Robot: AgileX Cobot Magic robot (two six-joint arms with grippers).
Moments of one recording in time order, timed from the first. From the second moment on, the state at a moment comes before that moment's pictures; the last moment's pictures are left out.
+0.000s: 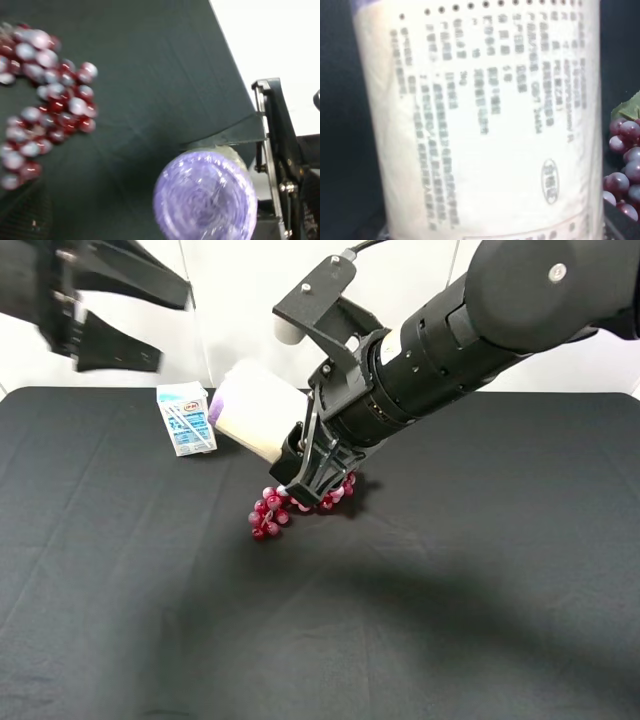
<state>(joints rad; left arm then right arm) 0.03 1.50 -1.08 -1.08 1.07 0.80 0.82 1.52 -1.04 0.27 0.44 -0.58</state>
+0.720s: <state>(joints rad) 0.10 1.01 -1.08 -0.62 1.11 0.51 0.82 1.52 -1.04 0.28 0.47 -0.58</state>
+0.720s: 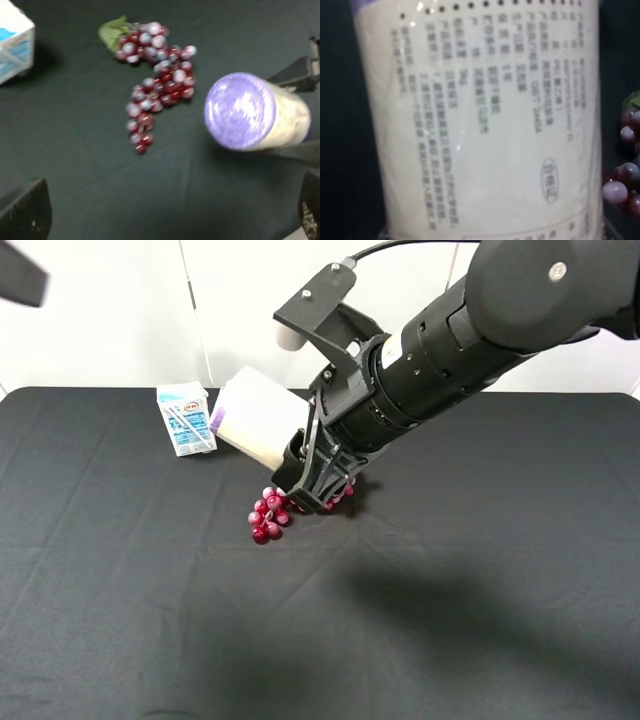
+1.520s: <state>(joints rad) 0.11 0.21 -0.63 -0.41 1.15 0.35 0.82 1.52 -1.04 0.28 0.49 -0.53</state>
